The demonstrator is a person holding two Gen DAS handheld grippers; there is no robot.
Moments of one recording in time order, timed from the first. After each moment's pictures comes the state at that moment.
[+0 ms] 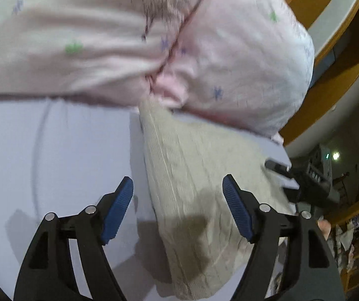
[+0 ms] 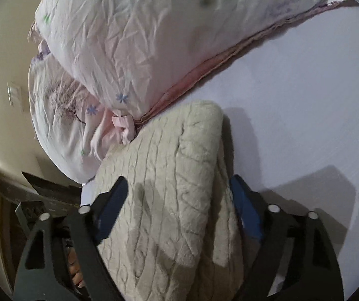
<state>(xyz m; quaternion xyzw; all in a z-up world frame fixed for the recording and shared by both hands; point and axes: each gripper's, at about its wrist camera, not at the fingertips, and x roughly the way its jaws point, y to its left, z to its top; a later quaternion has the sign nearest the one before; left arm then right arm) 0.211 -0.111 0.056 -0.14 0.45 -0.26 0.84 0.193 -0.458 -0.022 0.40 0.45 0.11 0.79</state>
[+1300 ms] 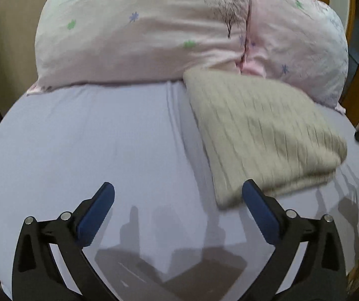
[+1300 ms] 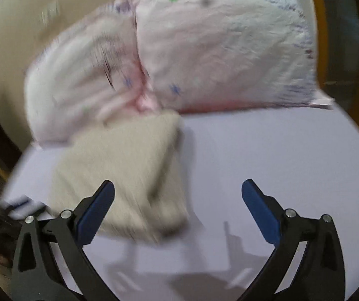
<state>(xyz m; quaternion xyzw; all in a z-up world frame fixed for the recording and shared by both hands) 0.091 -0.015 0.026 0.01 0.42 -0.07 0.91 0.079 -0.303 0.047 0.10 0.38 -0.03 0.92</state>
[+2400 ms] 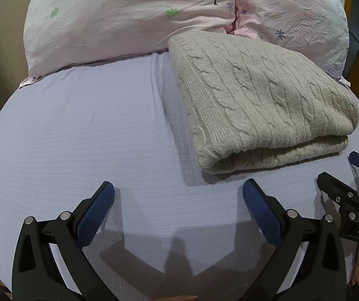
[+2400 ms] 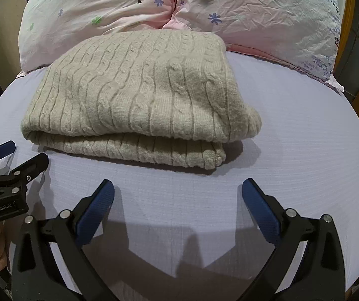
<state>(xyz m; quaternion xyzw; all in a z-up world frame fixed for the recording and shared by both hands) 0.089 -0.044 -0.006 0.05 0.45 -0.07 0.89 0.081 -0.231 -0.011 0.02 0.48 -0.02 0.88</state>
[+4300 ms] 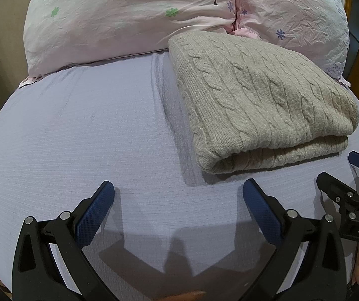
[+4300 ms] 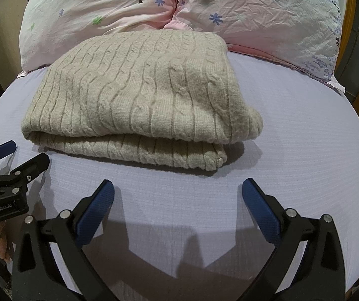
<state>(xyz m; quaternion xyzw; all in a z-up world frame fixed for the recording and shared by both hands) 0.090 -0.044 -0.006 0.05 0.45 -0.07 0.89 0.083 -0.229 -0.011 0.03 0.48 -0.02 0.88</state>
